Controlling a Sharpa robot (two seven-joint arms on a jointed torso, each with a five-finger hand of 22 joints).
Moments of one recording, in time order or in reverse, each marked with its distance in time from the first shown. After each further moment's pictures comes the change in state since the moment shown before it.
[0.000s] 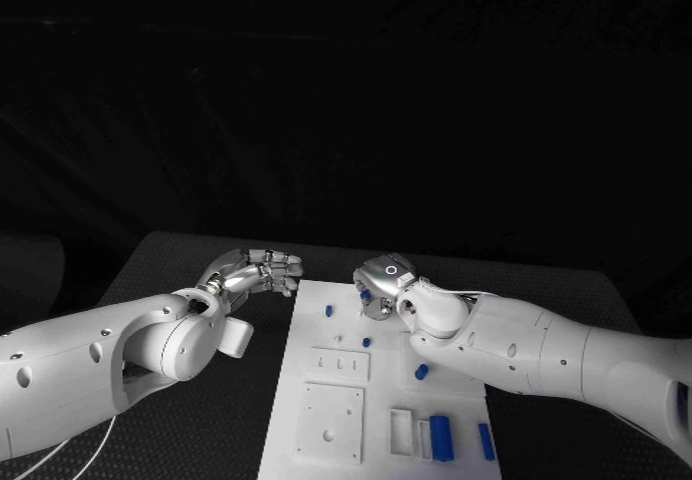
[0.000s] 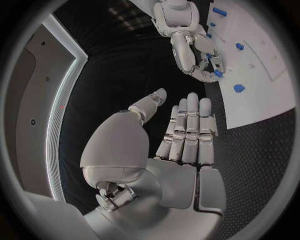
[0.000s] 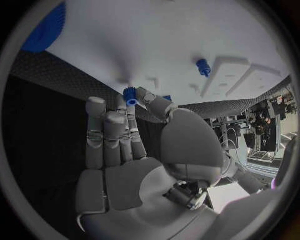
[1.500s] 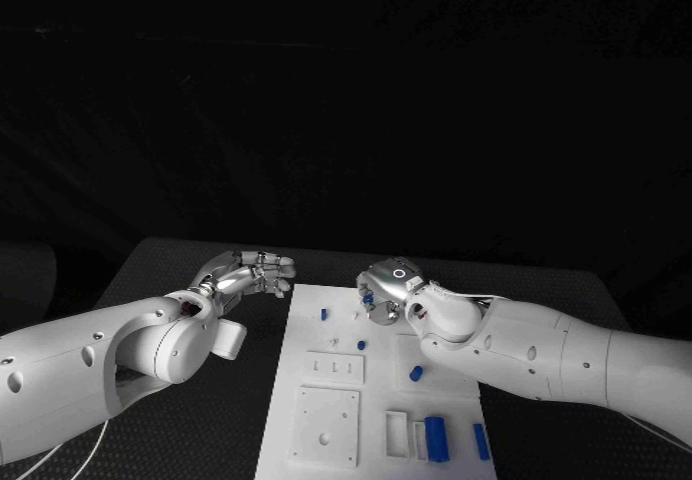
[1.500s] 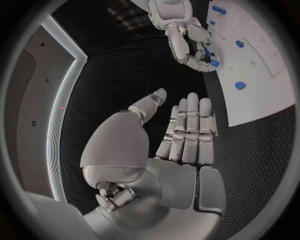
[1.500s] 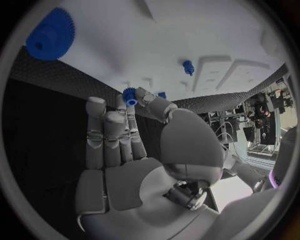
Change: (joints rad) left arm 0.000 0.001 0.000 -0.016 0.001 0.000 0.000; left_hand 0.000 0.000 0.000 0.000 0.000 0.000 0.000 0.000 0.000 0.000 0.000 0.004 0.001 0.000 0.000 0.000 -0.003 -0.006 0.000 0.000 -0.004 0.000; right arm 0.001 -0.081 0.002 0.098 0.042 -0.017 0.021; right_hand 0.005 0.013 -0.005 0.000 0.004 -0.002 0.003 0.002 0.001 -0.006 0.006 -0.002 -0.007 -0.004 0.004 -0.004 0.002 0.000 0.000 0.002 0.000 0.000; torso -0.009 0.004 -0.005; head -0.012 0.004
